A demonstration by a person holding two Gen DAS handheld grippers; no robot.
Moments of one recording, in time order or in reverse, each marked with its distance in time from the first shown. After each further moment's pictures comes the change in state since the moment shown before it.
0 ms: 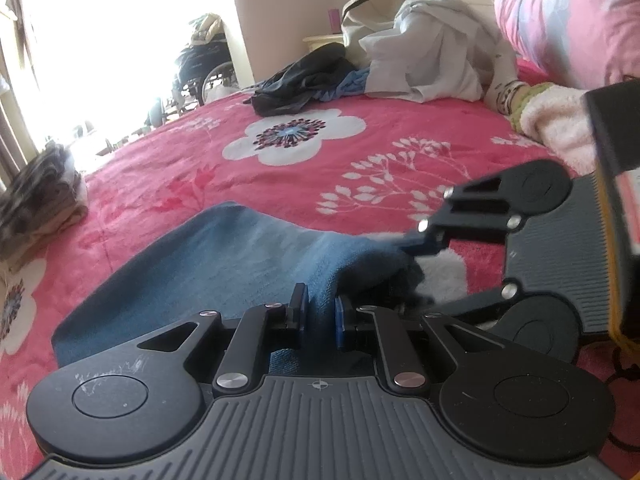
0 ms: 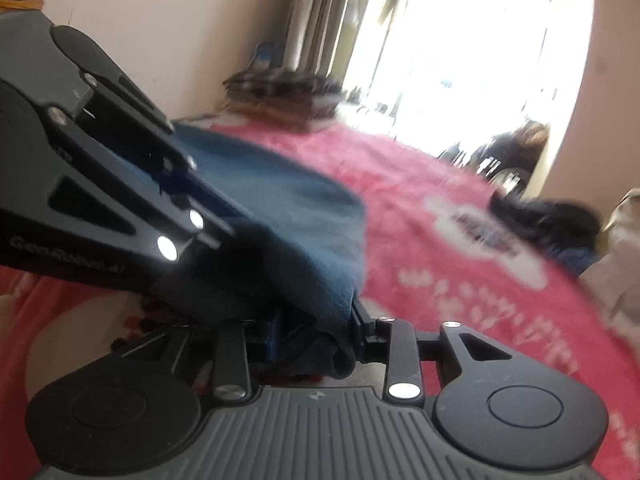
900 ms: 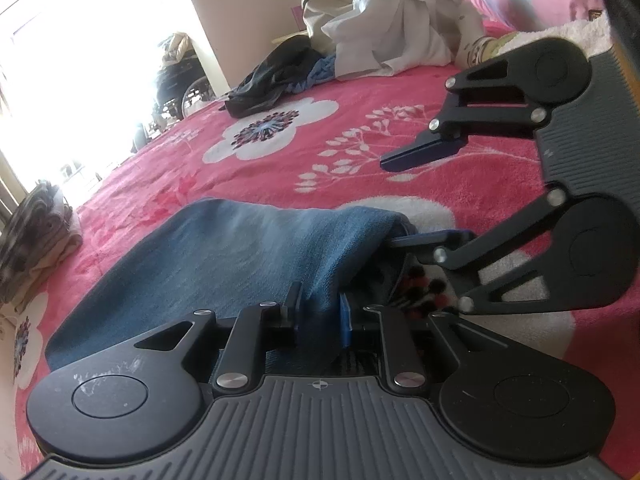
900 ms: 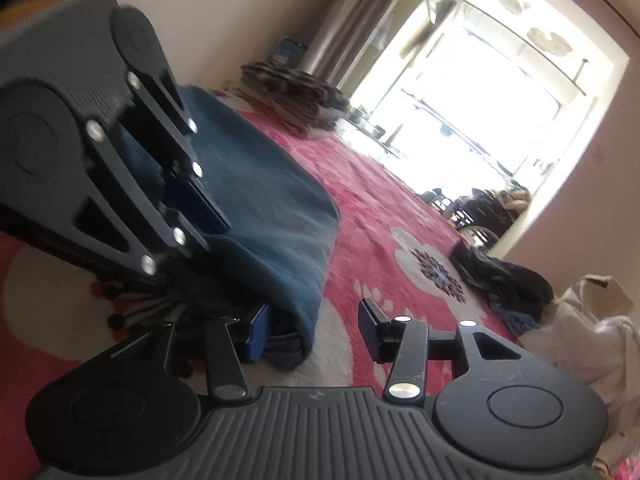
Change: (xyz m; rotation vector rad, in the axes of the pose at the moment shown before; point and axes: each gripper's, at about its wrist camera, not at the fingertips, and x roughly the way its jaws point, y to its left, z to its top) left arm 0.007 -0.016 -0.021 0.154 0.004 0.012; right arm -0.024 0.010 -0.009 -0.274 -0.010 -0.055
